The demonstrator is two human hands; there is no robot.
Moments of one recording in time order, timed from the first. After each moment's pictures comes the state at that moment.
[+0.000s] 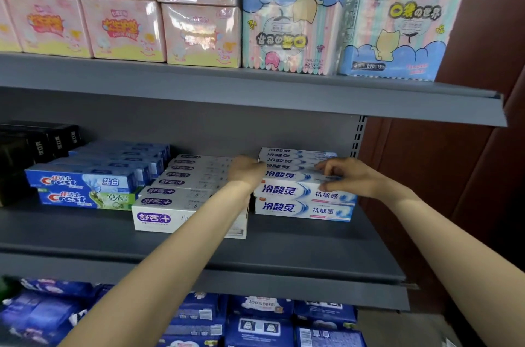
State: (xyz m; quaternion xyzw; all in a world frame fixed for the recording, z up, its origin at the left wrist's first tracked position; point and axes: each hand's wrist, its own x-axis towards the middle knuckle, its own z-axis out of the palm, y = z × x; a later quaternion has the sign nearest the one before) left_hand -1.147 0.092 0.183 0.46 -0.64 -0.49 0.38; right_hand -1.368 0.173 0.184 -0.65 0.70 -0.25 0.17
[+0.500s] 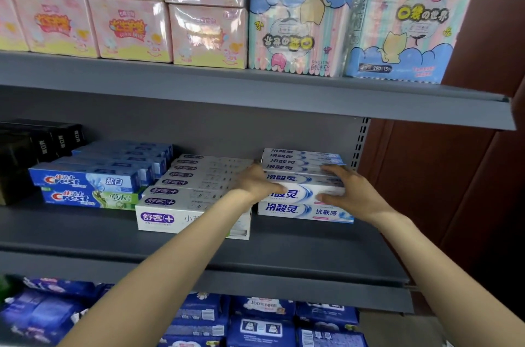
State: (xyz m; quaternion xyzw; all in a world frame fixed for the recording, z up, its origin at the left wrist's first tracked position) left_hand -1.147 0.087 0.169 0.42 -0.76 -0.41 0.28; right_hand -1.341 0.193 0.159 -0.62 0.74 -0.27 0.02
